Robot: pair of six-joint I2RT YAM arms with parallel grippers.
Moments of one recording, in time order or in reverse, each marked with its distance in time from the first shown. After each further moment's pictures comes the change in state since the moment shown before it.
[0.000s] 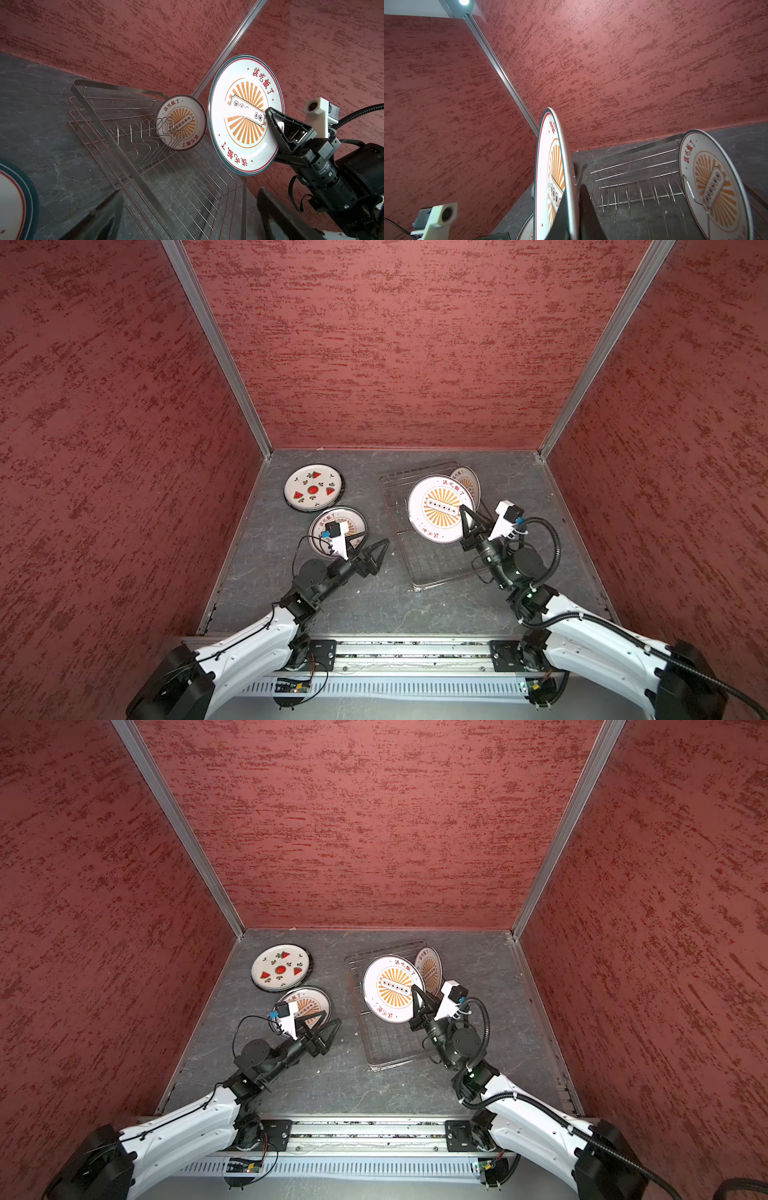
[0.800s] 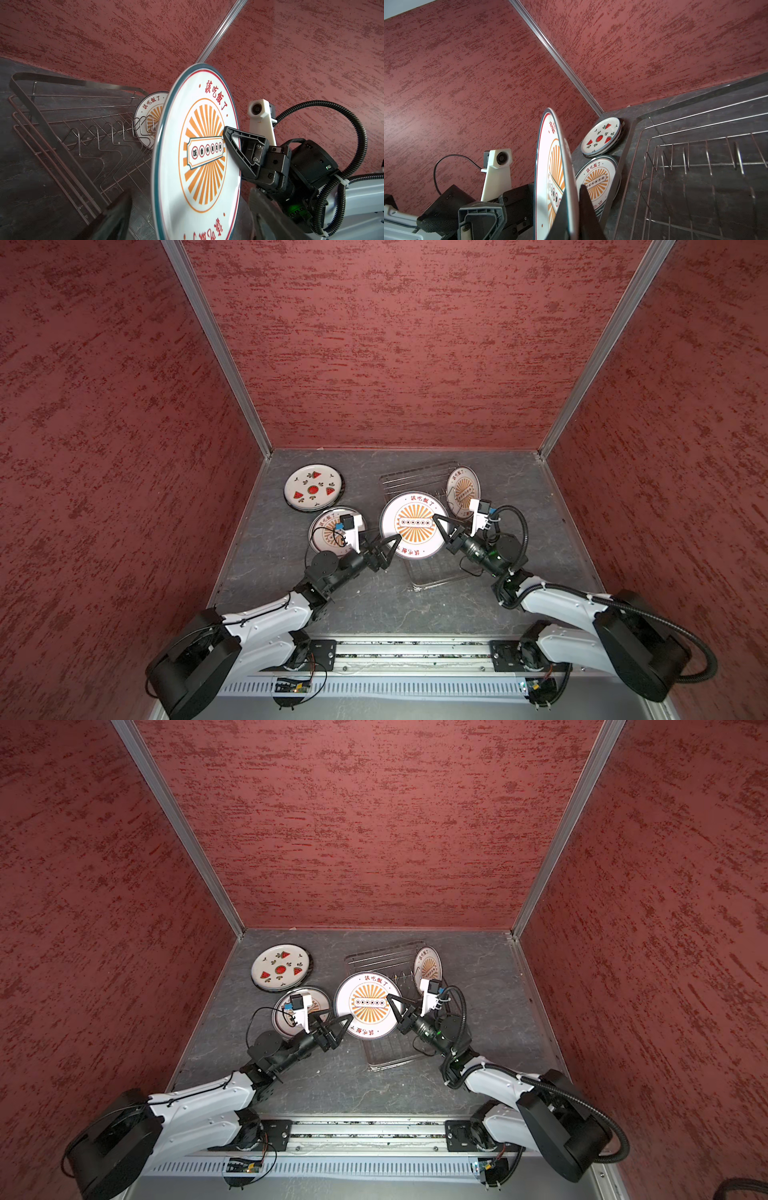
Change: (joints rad) left arm -0.047 0.248 0.083 0.192 0.046 -0.033; right arm -0.102 0.369 -0.012 0.342 -0.468 0.268
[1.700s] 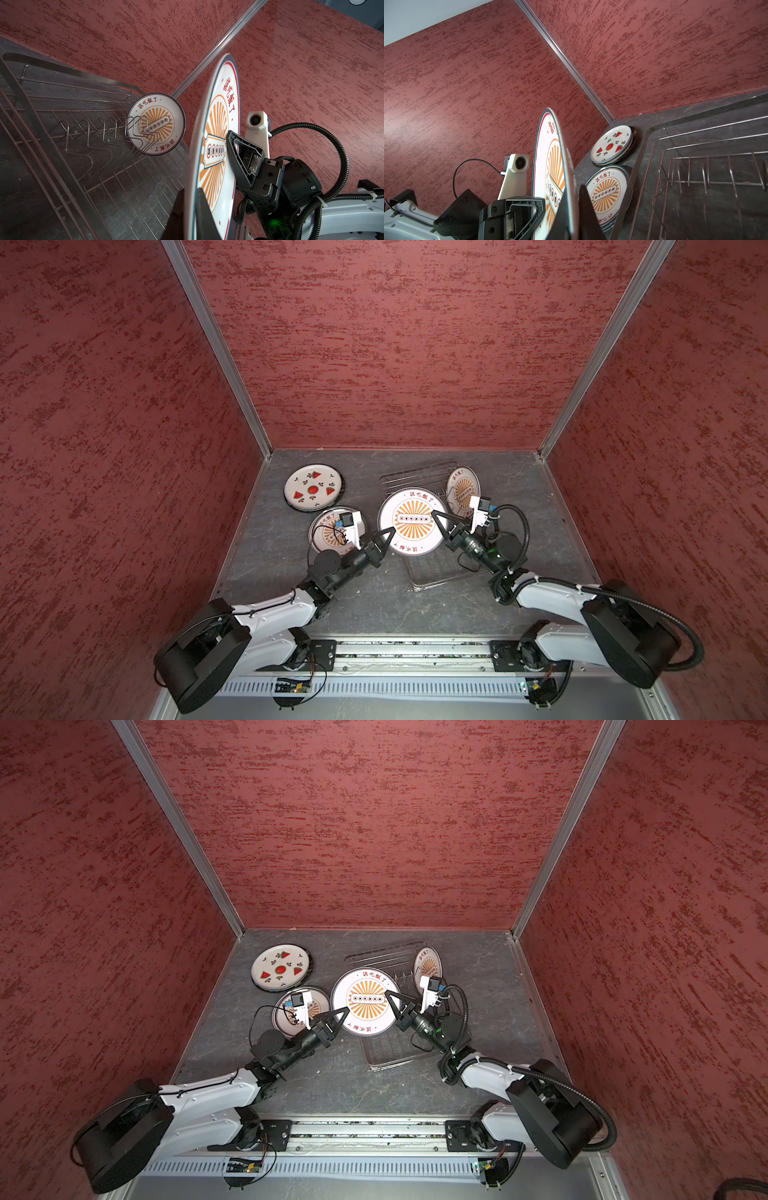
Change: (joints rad) left arm -0.006 0.040 0.011 0.056 -0.029 -0.130; right arm -0.006 0.075 0.026 0.116 -0.035 0.012
